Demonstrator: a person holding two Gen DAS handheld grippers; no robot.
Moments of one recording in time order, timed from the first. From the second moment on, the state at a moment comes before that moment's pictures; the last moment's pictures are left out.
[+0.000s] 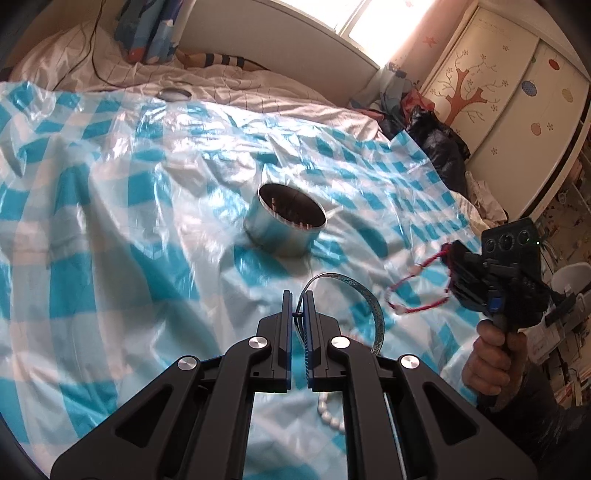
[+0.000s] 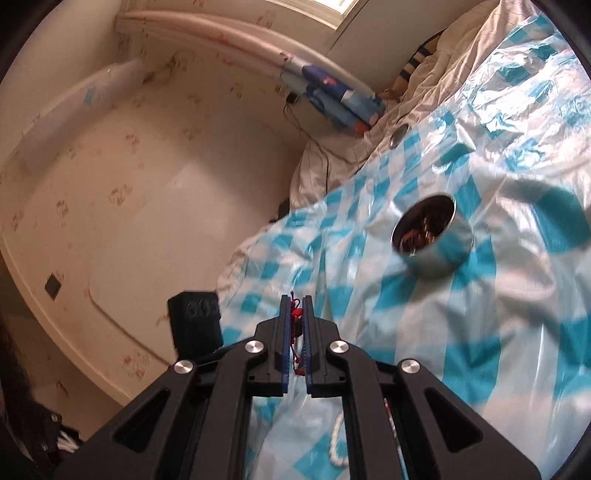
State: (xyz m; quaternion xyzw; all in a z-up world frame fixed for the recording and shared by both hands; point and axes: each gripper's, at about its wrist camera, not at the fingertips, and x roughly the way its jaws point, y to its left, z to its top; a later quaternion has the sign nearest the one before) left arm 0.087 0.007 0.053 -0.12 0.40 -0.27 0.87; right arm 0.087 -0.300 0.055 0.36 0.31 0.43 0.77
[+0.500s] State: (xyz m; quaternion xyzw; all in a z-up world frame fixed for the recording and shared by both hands) left arm 0.191 -0.037 0.069 -0.09 0.40 -0.24 0.88; right arm 0.179 -0.293 0.063 0.34 0.30 0.40 0.80
